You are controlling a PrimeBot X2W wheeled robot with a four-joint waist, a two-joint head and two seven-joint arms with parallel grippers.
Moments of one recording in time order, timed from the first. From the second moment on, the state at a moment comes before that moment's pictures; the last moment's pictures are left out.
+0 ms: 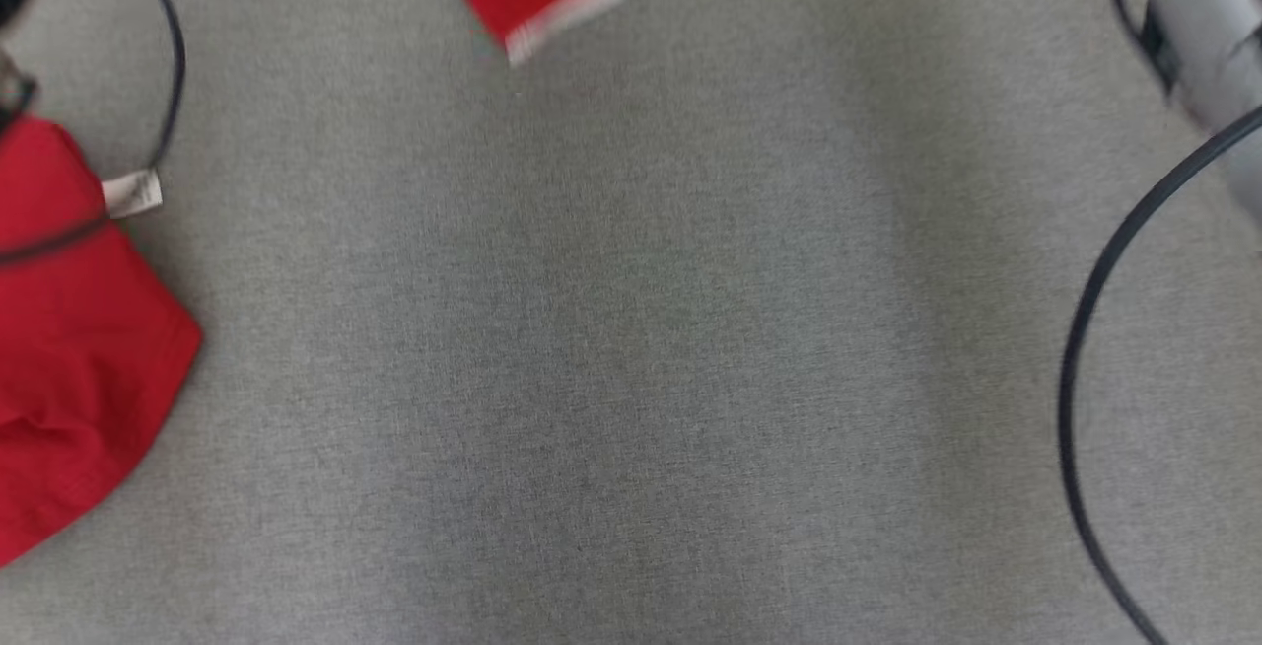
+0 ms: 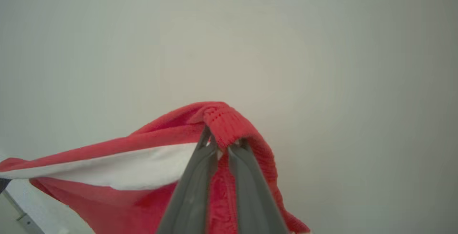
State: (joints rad) left arm -1.54 0.40 -0.58 0.59 -0.40 -0.13 -0.11; right arm -1.57 -0.34 0.79 0.78 1.05 0.13 -0.11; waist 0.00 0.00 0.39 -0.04
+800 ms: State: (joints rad) left arm -1.43 0.34 -0.61 0.55 -0.36 -0.09 -0.26; right arm -1.46 -0.44 0.95 0.61 1.05 0.13 -0.26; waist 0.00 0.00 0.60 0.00
